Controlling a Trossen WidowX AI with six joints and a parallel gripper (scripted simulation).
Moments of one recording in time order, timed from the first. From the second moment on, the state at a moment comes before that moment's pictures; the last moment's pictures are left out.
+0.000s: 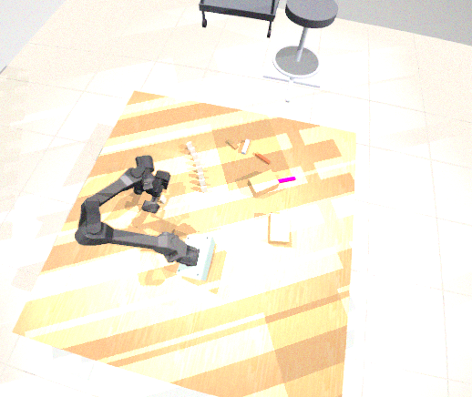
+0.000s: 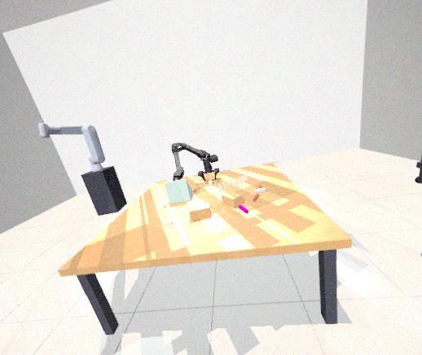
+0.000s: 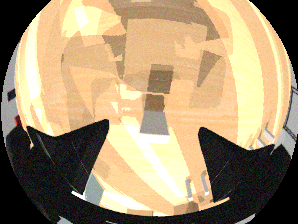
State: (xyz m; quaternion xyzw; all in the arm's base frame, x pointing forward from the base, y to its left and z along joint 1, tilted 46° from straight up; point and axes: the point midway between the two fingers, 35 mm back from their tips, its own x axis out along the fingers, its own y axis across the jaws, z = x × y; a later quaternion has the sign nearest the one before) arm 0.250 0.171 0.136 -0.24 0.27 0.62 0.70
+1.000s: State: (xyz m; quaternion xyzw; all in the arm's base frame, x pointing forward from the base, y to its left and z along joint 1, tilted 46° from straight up) arm 0.249 0.177 0.127 -0.24 0.28 0.62 0.69
